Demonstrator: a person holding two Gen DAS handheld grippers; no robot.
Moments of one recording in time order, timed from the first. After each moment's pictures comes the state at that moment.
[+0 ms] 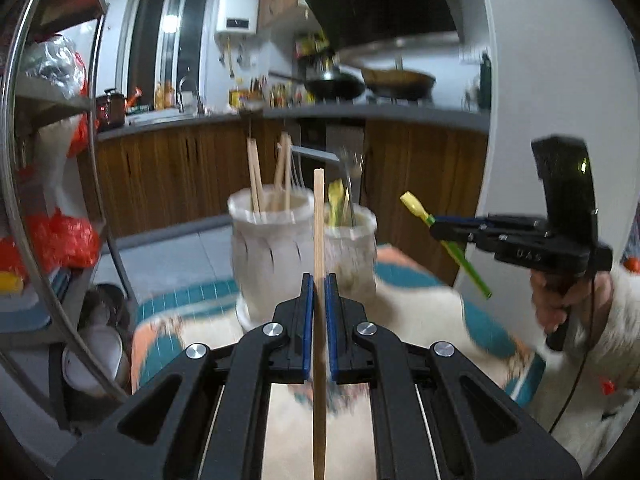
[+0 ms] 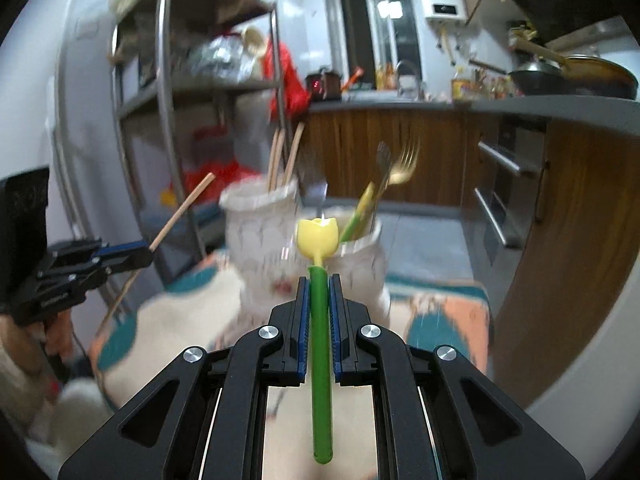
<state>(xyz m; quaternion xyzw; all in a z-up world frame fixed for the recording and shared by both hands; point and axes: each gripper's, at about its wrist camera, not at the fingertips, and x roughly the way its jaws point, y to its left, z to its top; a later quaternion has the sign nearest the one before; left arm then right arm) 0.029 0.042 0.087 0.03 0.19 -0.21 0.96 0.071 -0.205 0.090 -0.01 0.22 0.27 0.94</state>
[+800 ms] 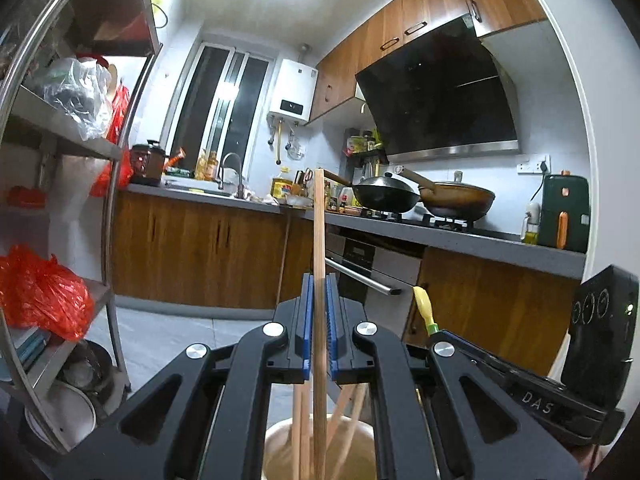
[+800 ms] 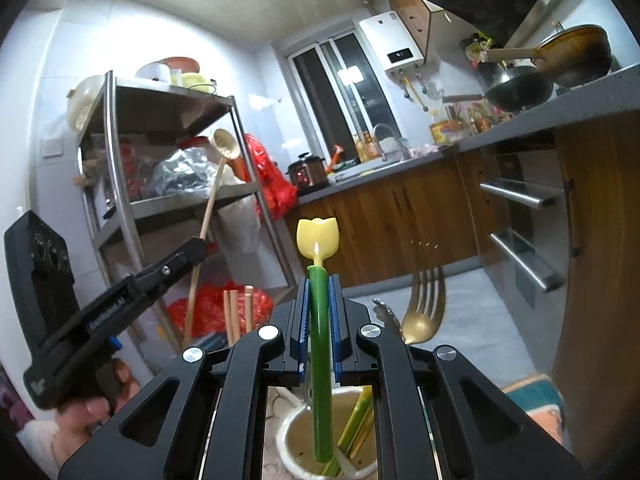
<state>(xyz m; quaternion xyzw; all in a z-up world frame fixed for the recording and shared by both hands) 0.164 0.029 0.129 -0.07 0.02 -0.13 0.99 0.184 -0.182 0.102 0.14 0.10 0.27 0.95</state>
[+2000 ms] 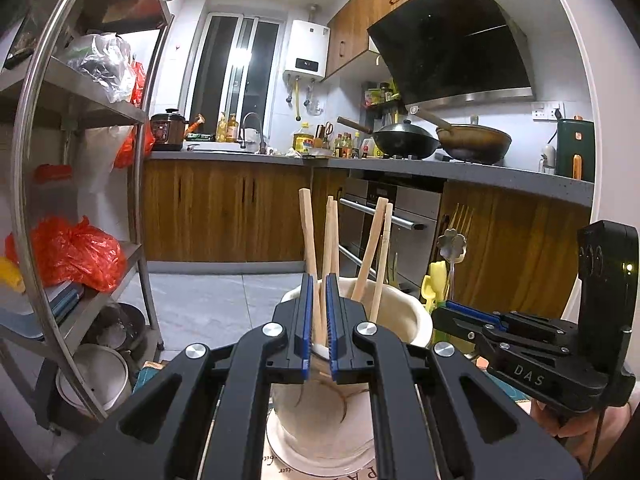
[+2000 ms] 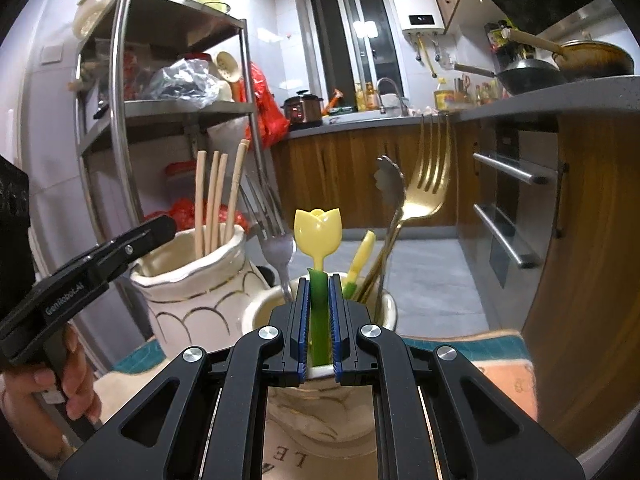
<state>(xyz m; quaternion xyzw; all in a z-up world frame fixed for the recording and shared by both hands) 0.127 0.034 0.079 -0.04 0.11 -0.10 0.99 0.166 -0.163 0.061 0.03 0.18 0.26 0.95</state>
